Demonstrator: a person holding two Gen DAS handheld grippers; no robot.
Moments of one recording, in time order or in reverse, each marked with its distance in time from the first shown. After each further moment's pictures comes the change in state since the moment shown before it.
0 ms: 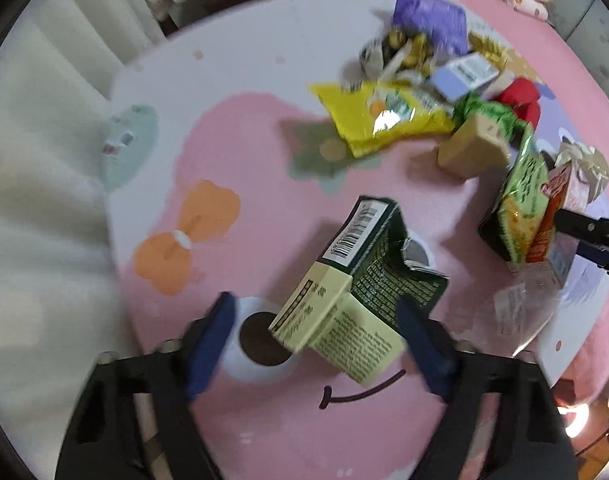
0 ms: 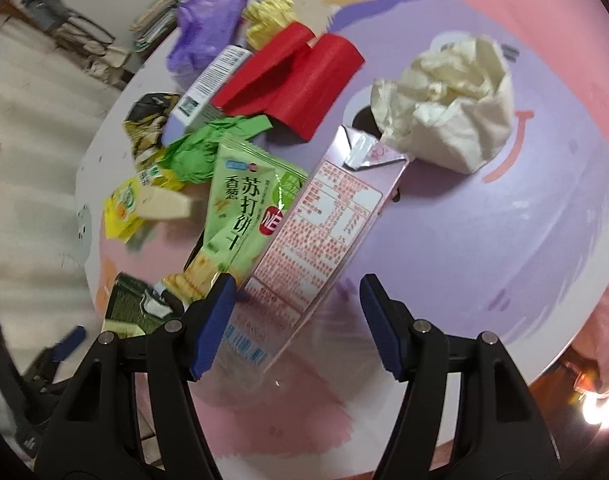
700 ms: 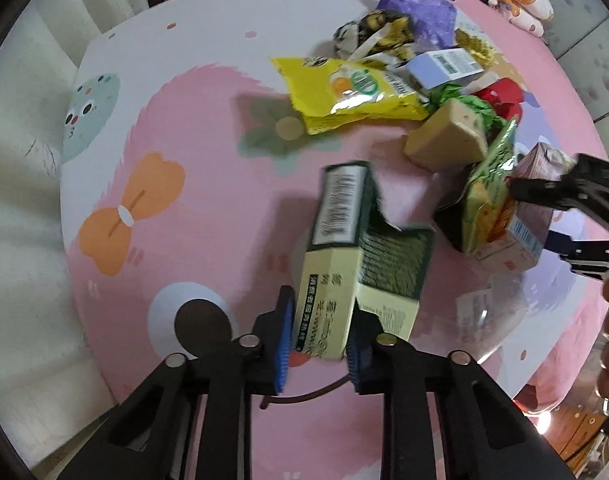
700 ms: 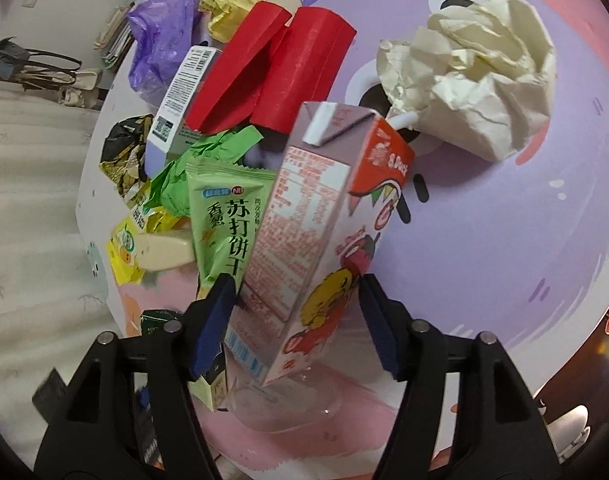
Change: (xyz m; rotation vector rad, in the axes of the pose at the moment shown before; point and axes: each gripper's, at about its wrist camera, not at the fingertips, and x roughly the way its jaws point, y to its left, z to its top) left arm 0.033 -0.013 -0.018 -0.073 0.008 -0.128; right arm 0.028 0.005 0.026 0.171 0.128 0.002
